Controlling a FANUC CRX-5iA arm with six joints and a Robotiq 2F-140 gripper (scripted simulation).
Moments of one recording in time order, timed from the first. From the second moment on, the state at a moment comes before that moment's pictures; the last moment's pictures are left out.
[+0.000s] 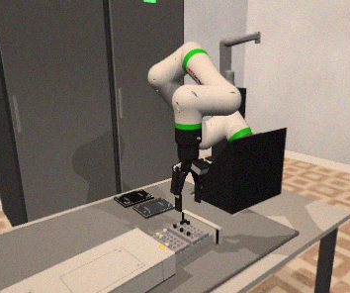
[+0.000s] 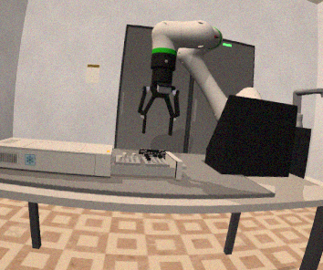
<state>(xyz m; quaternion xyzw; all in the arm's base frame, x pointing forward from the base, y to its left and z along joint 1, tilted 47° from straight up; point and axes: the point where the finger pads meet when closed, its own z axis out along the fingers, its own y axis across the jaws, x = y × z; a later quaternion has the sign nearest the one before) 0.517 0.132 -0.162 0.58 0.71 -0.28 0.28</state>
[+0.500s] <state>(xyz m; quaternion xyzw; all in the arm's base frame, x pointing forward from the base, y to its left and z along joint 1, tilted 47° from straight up) 0.521 0.133 -0.162 0.58 0.71 -0.28 0.28</state>
